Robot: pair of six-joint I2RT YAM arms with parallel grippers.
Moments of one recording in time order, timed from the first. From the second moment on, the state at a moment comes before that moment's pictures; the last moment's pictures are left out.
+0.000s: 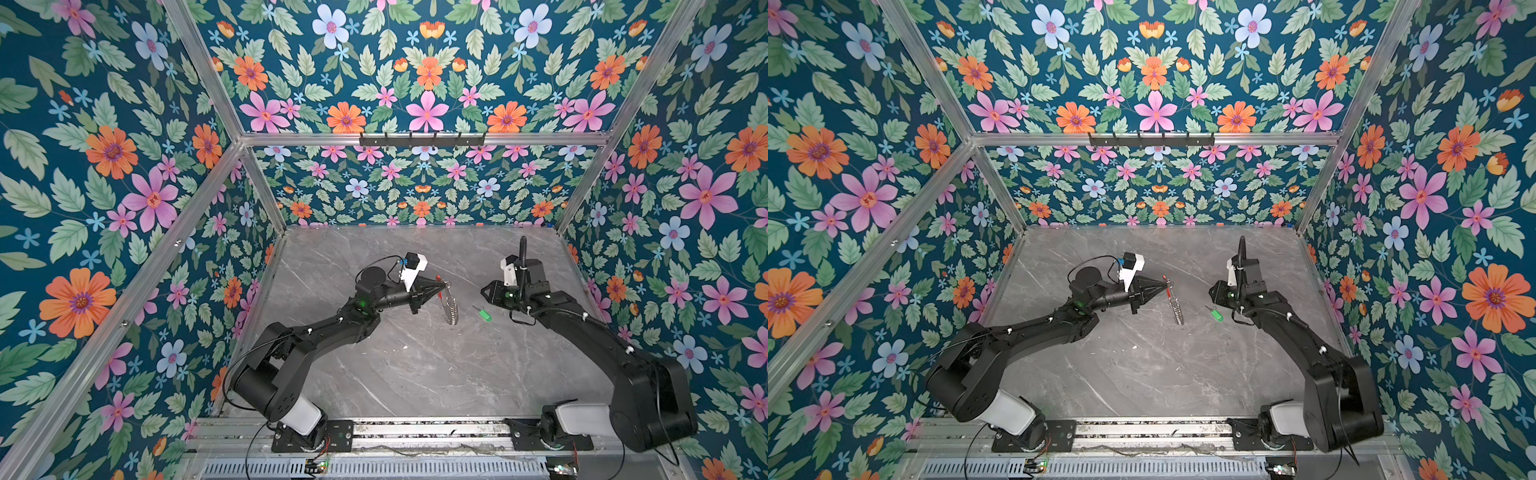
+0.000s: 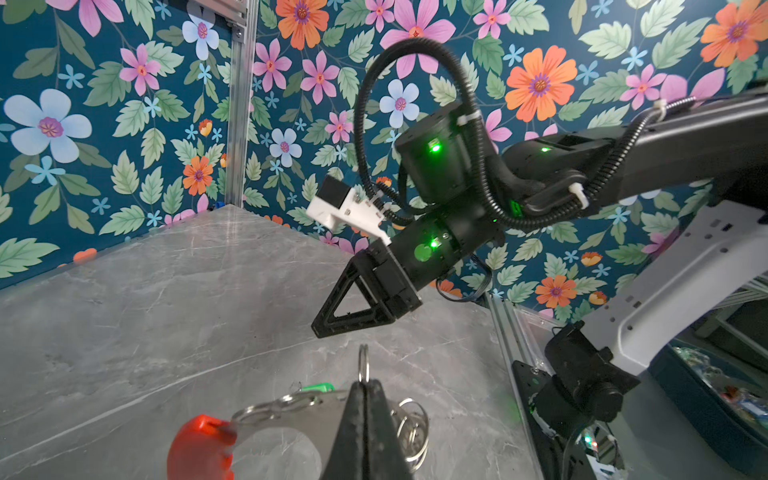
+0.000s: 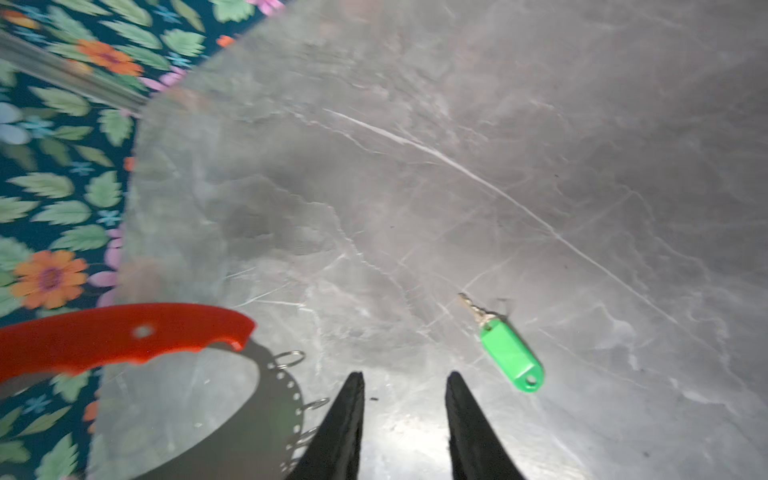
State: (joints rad) left arm -0.63 1.56 0.79 0.84 0.75 -0.30; right arm 0.23 1.27 0.84 -0.29 -0.32 0.50
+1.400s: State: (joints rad) left arm -0.64 1.79 0.90 1.52 0.73 -0.91; right arm 0.33 1.18 0.87 0.29 -0.83 0.71
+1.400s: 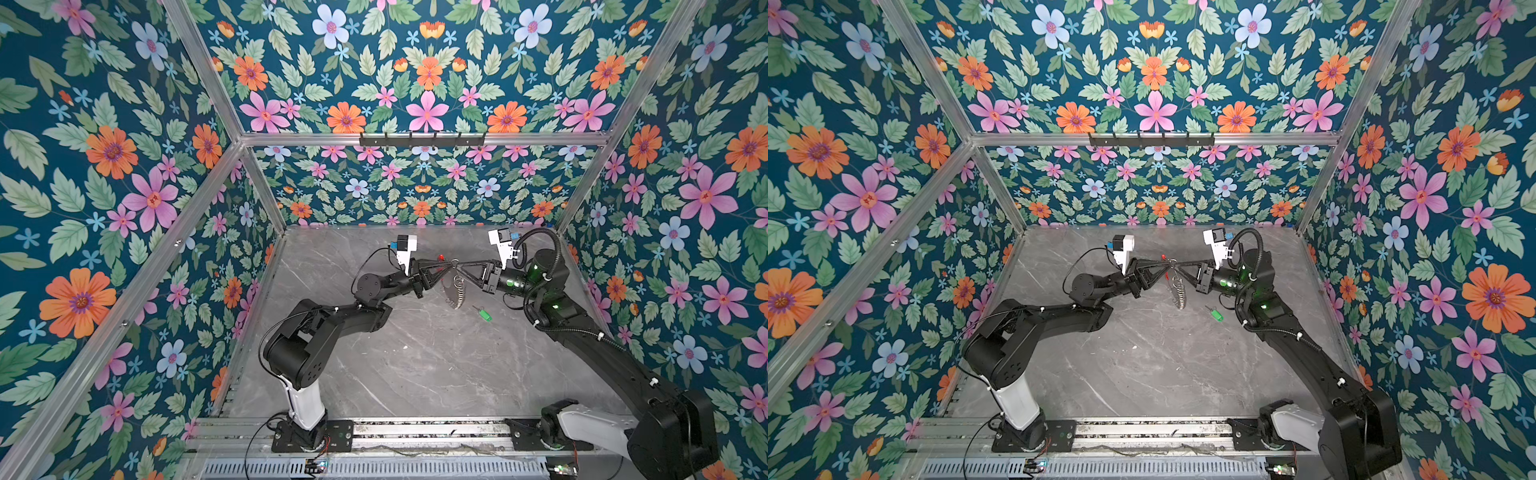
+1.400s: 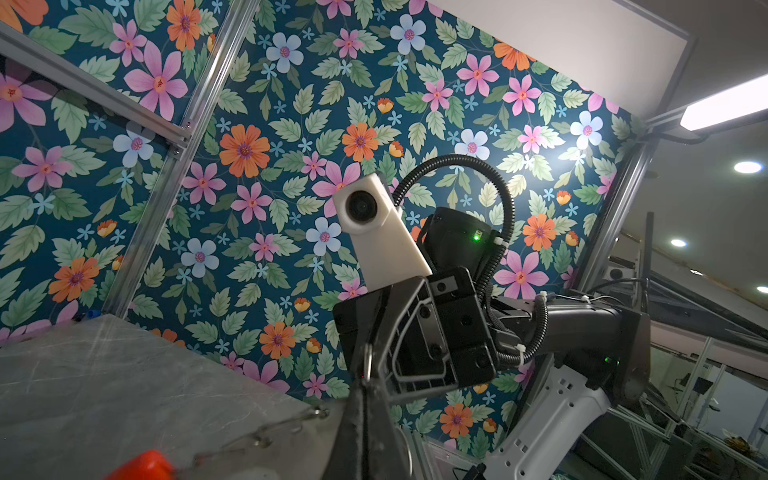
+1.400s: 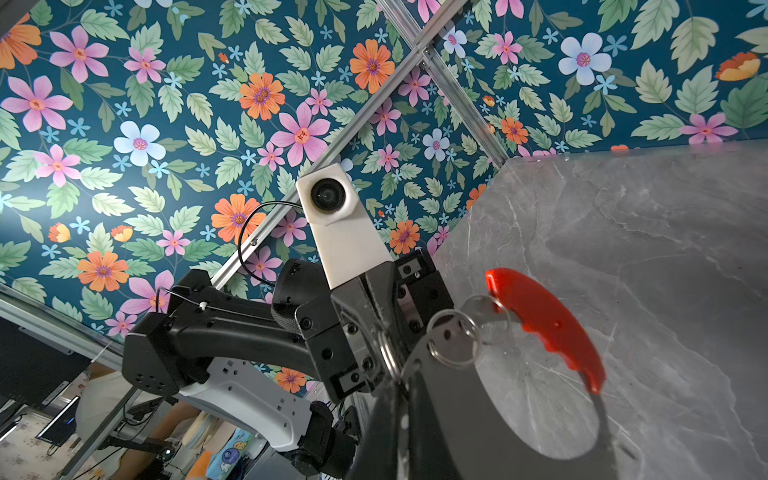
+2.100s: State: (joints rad) left arm -0.64 1.64 0.86 1.15 0.72 -0.59; right arm 0.34 1.12 0.95 -0.07 -0.72 0.44
